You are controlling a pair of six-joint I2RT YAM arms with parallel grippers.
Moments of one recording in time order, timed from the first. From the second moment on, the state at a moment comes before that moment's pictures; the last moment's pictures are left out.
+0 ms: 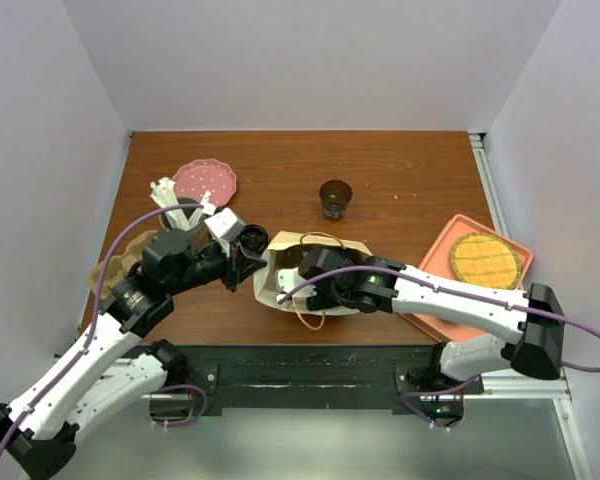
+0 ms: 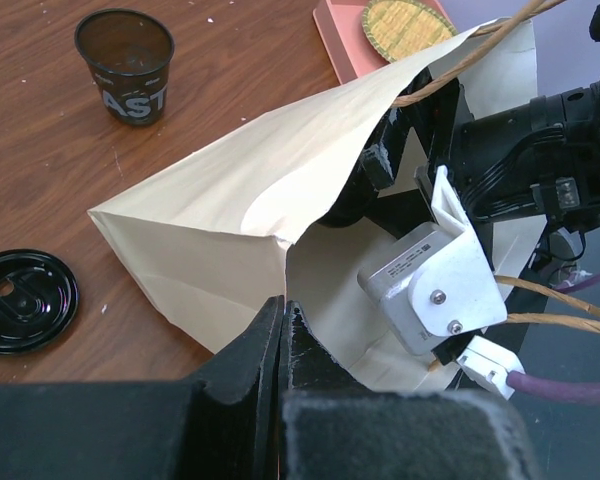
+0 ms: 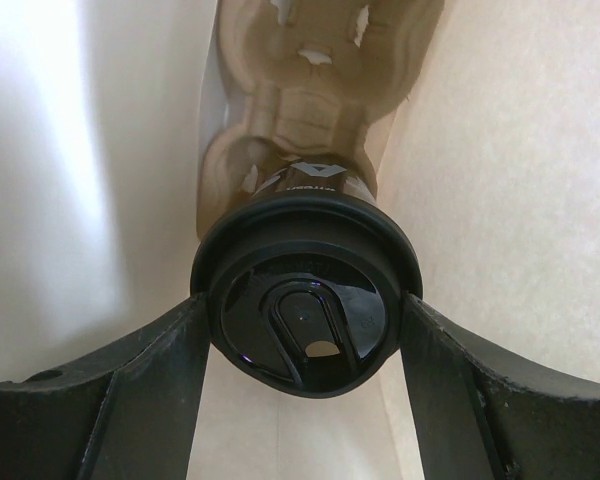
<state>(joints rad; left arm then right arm) -0.62 0.70 0.78 -0.37 0.36 -0.17 1.17 1.34 1.11 -0.77 0.45 -0.69</state>
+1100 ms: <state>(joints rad) -0.66 0.69 0.78 -0.39 0.38 -0.12 1.14 1.36 1.06 -0.73 0.43 -0.67</state>
